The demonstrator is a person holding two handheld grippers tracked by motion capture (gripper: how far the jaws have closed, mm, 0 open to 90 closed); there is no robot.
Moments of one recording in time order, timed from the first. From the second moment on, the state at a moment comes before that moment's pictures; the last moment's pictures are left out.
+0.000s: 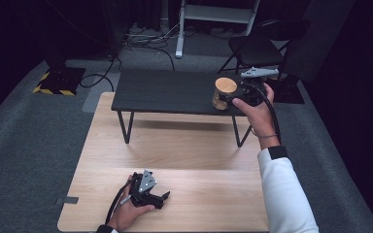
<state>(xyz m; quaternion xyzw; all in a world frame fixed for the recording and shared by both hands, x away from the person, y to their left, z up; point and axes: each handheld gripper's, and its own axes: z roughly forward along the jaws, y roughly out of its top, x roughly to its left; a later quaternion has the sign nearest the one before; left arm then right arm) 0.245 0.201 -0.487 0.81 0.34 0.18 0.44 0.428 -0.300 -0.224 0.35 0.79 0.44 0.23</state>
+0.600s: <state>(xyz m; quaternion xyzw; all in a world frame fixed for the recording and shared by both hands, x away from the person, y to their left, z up) 0.245 0.201 -0.487 0.81 0.34 0.18 0.44 0.381 -0.325 -0.246 0.35 0.78 0.45 0.24</state>
